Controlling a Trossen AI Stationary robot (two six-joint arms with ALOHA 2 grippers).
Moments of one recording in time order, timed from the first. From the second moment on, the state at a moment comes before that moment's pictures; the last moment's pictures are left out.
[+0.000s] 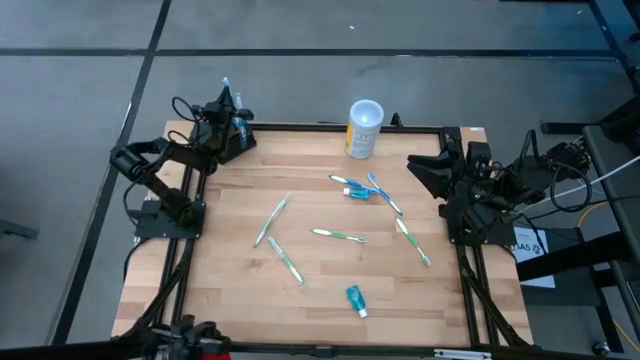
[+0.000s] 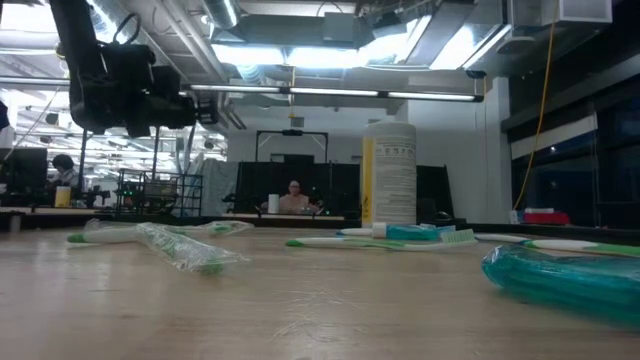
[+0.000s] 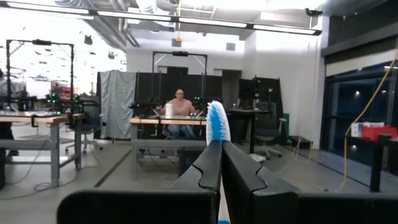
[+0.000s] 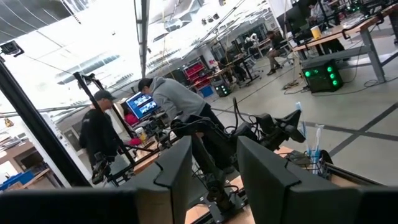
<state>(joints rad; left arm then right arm) 0.96 1.55 0.34 1.57 -0.53 0.11 0.55 0.93 1.14 0.01 0.83 0.36</state>
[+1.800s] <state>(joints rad) 0.83 1.73 0.31 1.57 -0.63 -0.08 0.55 0.92 1.14 -0.02 0.84 0.40</state>
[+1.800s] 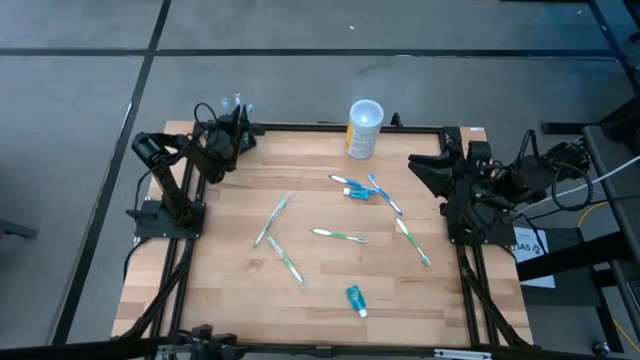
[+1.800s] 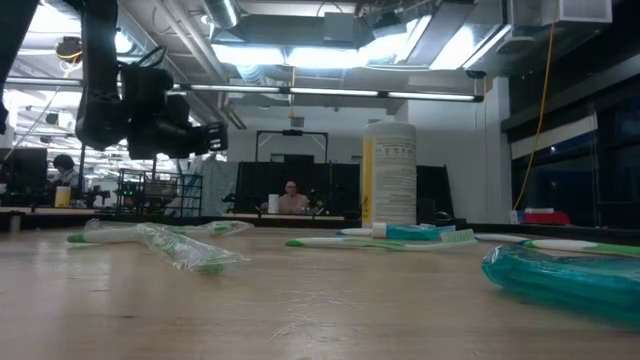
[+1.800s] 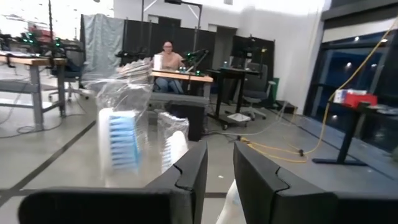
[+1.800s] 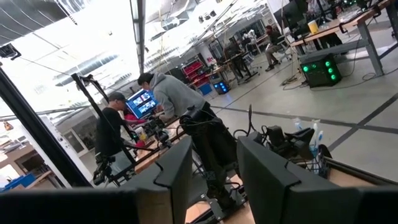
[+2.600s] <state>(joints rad) 0.77 1.11 0.54 0.26 -0.58 0.01 0.54 0.92 1.14 -0.01 0.83 0.36</state>
